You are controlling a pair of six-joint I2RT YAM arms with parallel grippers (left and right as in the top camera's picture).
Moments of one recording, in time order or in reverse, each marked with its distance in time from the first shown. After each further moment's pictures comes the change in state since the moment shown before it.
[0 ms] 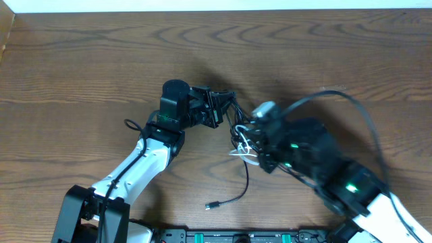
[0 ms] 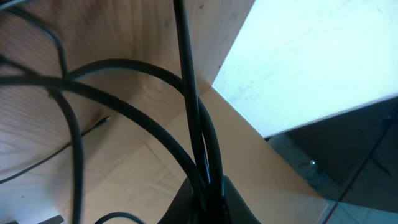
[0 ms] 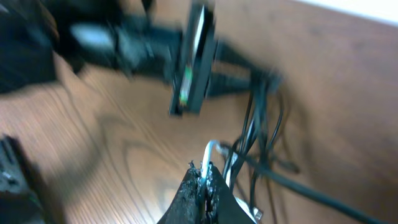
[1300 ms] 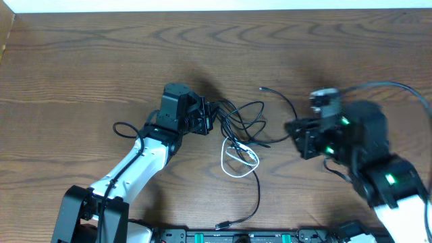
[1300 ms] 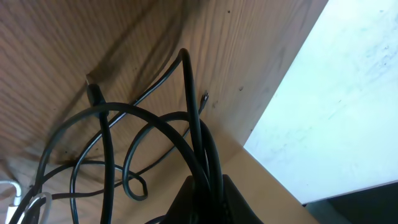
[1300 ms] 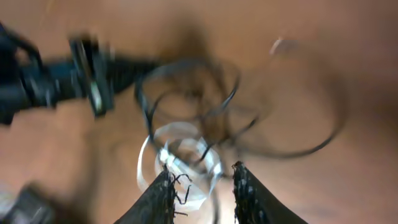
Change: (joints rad) left arm 0.024 0.000 0.003 -0.260 -0.185 0.173; right arm -0.387 0.010 0.072 -0.320 -0.217 0.165
